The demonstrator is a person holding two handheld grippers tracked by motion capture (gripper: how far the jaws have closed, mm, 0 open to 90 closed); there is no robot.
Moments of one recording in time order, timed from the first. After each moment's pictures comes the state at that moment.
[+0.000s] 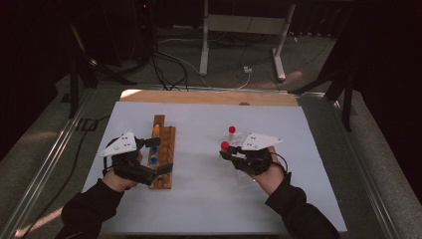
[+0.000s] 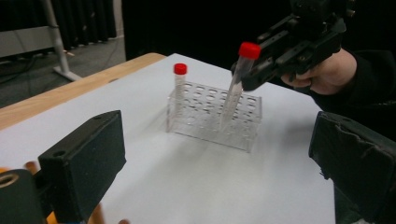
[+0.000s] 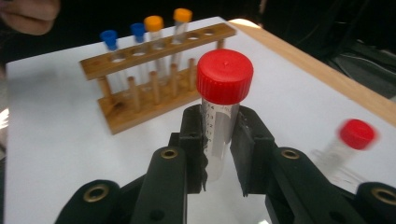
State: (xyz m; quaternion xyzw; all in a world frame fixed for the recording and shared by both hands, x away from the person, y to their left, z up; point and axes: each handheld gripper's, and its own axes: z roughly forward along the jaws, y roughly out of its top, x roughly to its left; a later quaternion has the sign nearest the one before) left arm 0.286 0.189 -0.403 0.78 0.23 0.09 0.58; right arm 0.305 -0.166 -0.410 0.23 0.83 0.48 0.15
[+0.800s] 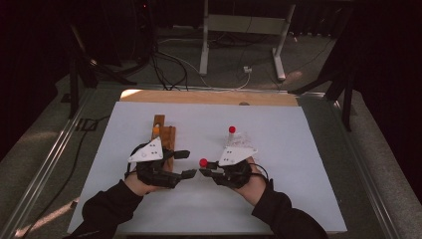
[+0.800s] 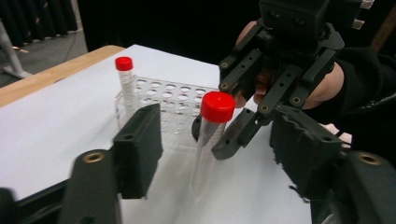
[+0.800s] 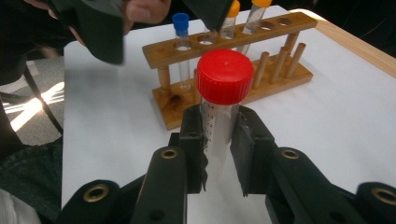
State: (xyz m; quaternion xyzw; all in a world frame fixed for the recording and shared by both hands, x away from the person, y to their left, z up) left arm 0.282 0.139 -0.414 0.80 0.17 0.05 0.57; right arm 0.284 -0.119 -0.427 0.18 0.86 0.48 0.10
